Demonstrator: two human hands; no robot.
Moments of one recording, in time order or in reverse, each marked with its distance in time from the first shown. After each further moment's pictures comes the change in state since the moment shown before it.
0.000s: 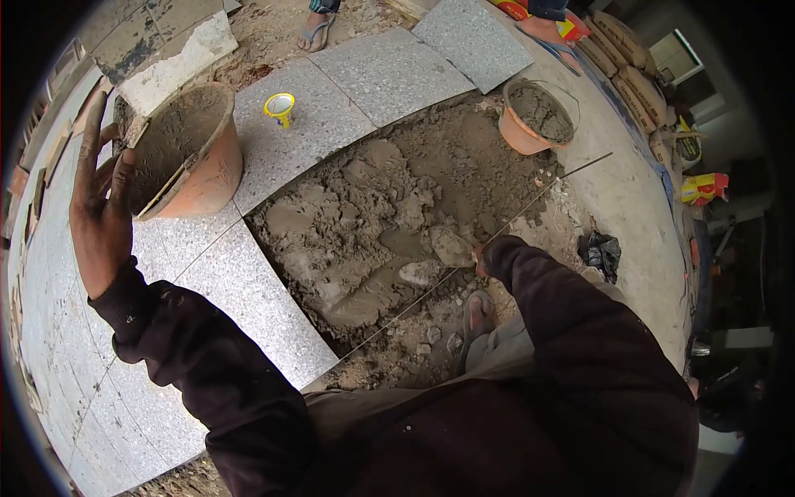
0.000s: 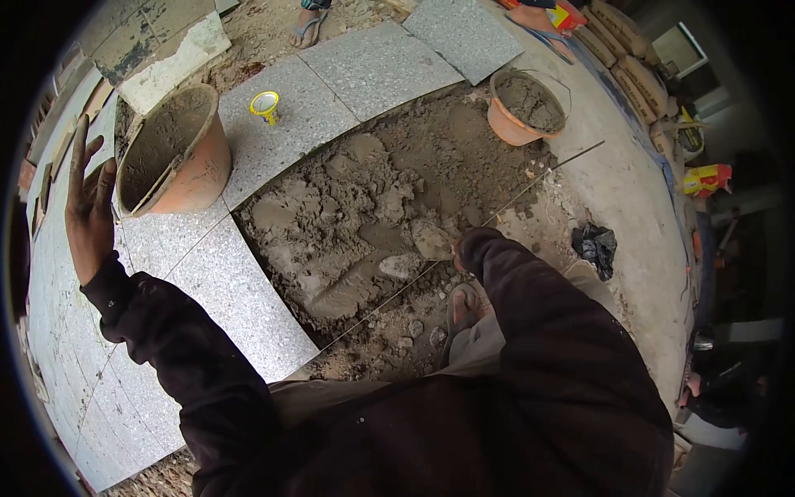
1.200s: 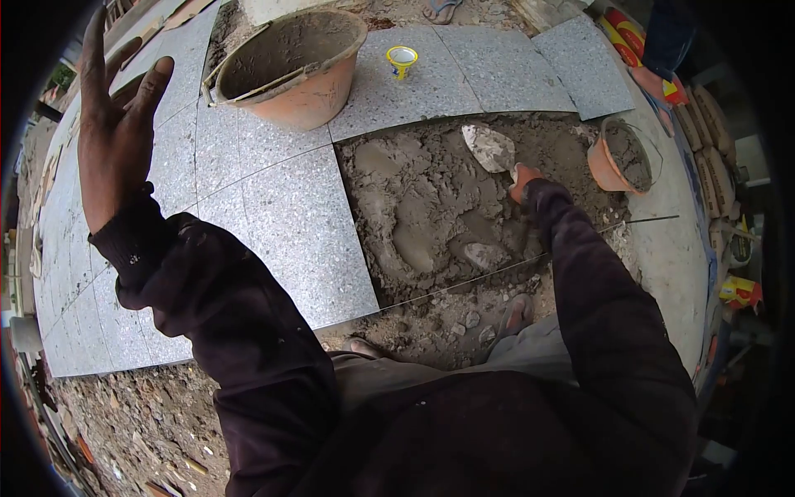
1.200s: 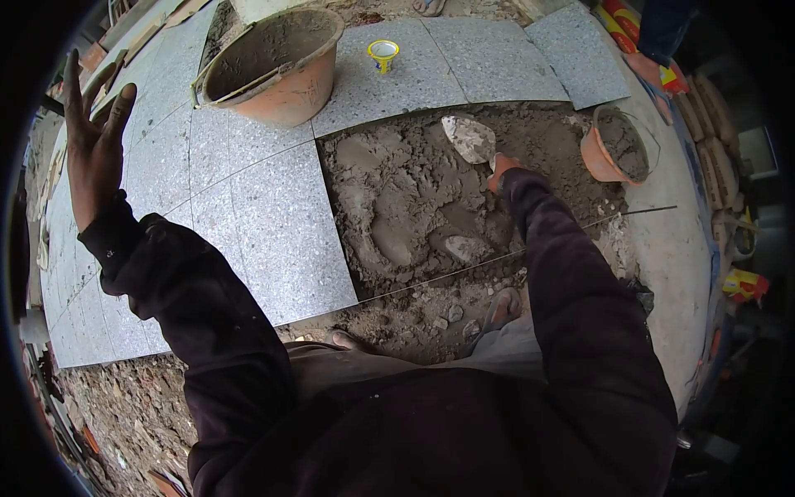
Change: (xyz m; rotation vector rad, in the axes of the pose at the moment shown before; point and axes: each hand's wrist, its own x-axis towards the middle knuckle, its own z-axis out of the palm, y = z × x) left_hand -0.042 0.005 -0.098 0.190 0.191 -0.070; right_hand -0.026 -0.113 -0.118 0.077 0.711 -0.105
